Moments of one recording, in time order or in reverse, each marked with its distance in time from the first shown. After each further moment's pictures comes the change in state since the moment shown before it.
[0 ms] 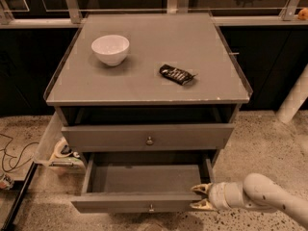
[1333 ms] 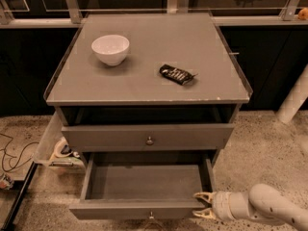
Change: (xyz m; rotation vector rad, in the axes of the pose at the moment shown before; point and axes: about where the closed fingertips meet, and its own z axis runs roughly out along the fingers) arm 0.001 0.032 -0.011 -0.001 -0.004 0.004
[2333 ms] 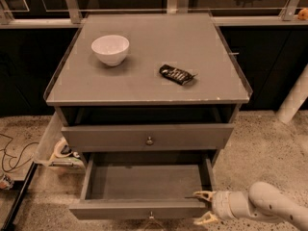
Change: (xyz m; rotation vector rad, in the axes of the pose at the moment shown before) arm 0.001 0.000 0.004 -0.027 -0.024 0.009
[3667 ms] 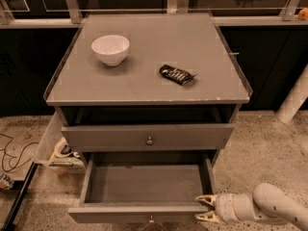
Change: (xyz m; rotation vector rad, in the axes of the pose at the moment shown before) arm 0.005 0.014 -0.012 -0.038 -0.022 0.019
